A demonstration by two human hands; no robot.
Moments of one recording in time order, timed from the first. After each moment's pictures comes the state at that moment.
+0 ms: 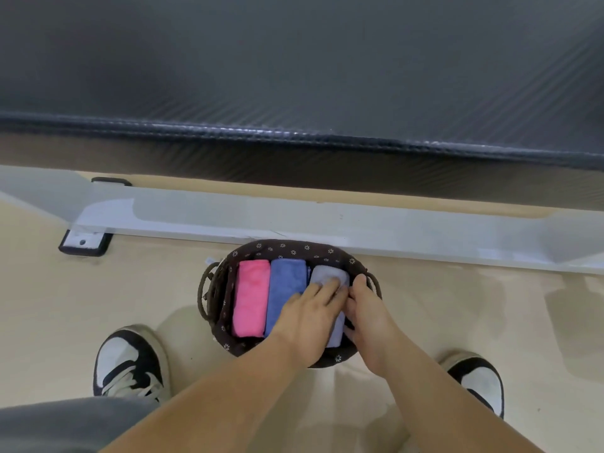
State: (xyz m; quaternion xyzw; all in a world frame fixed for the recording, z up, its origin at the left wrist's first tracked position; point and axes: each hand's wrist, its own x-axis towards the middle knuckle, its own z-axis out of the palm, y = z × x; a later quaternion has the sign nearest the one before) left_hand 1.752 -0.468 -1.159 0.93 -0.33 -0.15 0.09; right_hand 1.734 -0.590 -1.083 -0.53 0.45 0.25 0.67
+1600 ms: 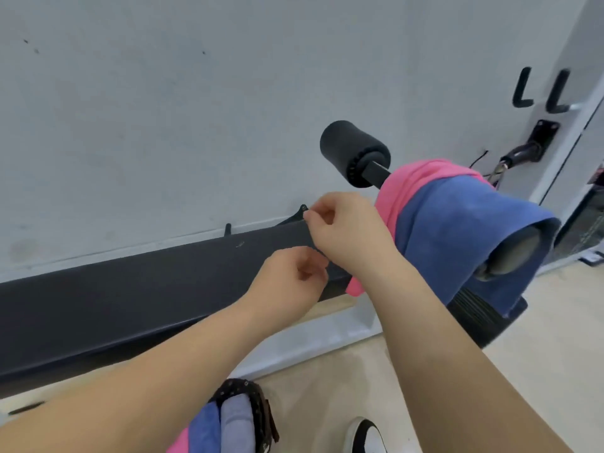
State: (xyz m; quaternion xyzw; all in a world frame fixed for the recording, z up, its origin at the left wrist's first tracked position) left_hand 1.708 -0.621 -0.720 0.81 -0.36 -0.13 0.45; right_hand 1.657 -0.748 -0.665 -0.90 0.18 -0.26 0.30
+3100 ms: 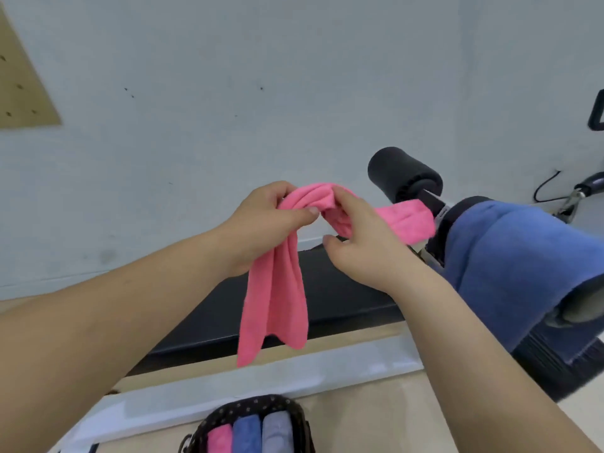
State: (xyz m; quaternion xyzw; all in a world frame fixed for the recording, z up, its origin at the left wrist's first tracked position) left_hand 1.759 -0.567 -0.596 0.81 -0.27 -0.08 0.51; right_hand 1.686 -0.729 -0.640 -0.89 -0.03 -0.21 0.40
